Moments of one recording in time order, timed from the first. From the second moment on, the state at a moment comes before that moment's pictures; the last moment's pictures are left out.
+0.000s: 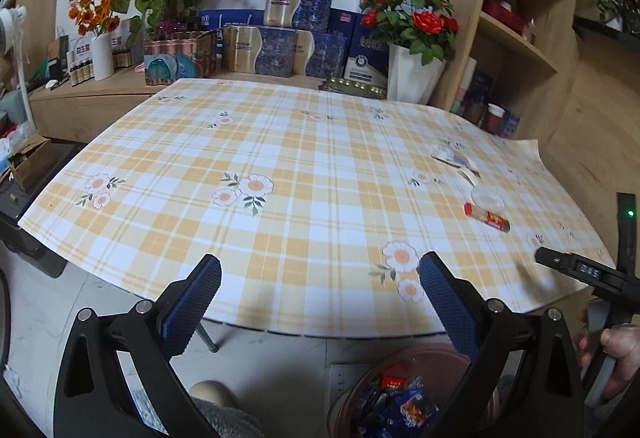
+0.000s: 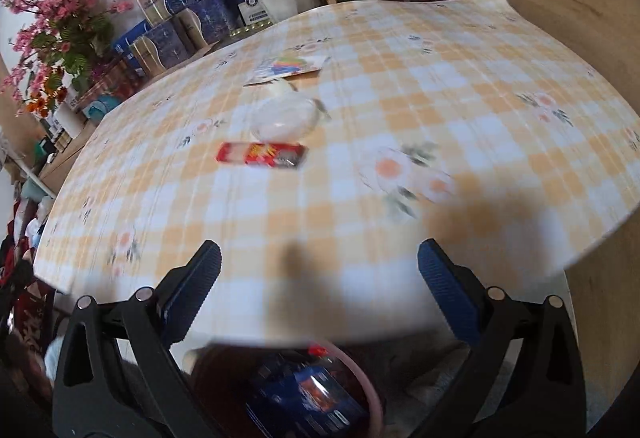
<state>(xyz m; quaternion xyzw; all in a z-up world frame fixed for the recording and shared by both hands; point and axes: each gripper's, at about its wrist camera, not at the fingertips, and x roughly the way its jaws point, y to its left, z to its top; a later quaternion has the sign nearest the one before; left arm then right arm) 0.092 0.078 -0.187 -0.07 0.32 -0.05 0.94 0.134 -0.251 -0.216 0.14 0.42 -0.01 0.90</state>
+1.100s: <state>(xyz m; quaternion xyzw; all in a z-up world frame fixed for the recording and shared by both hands) 0.102 0.098 -0.203 -0.10 0.32 -0.05 0.94 0.207 -0.213 -0.220 0.12 0.43 -0.06 0.89</state>
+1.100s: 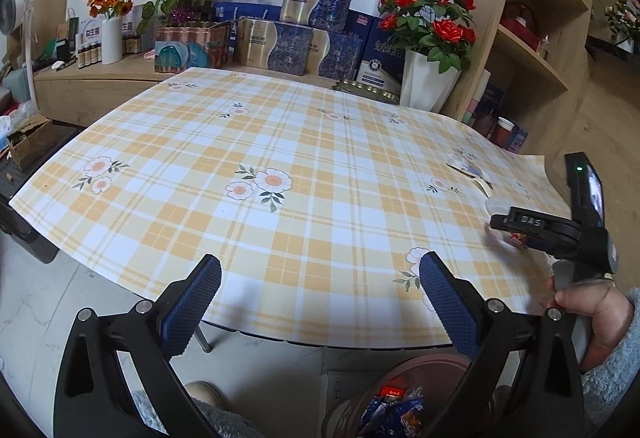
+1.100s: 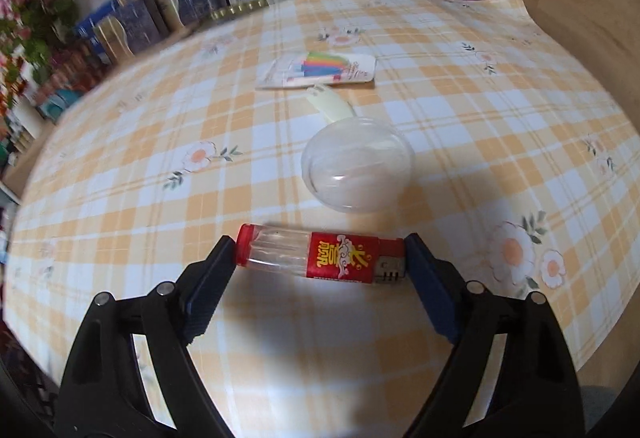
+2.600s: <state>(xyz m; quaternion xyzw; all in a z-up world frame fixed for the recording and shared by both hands) 0.279 -0.190 -0.224 0.11 0.47 -0.24 0.84 0.119 -0.354 -0.189 0.17 0.32 -0.02 0.93</state>
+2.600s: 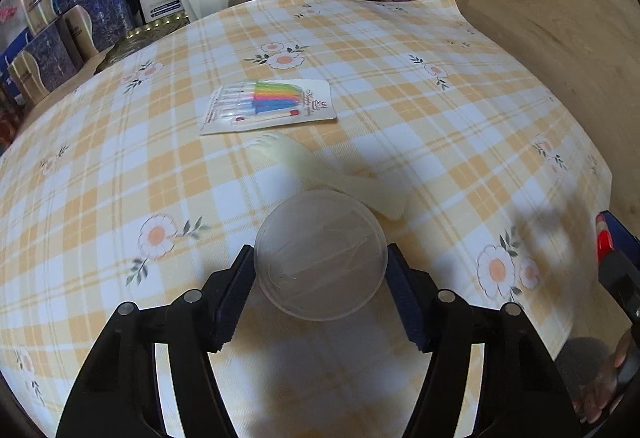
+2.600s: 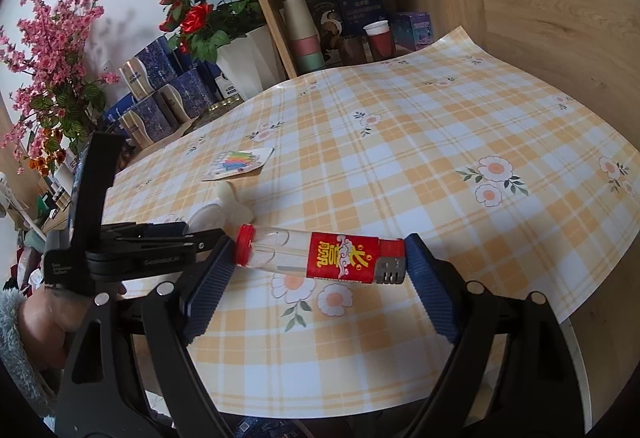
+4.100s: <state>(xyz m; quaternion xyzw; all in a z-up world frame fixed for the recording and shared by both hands) 0.074 -0.091 -0.313 0.13 0.58 -0.28 0.75 0.023 -0.281 -0.171 0.13 0.35 0.06 0.93</state>
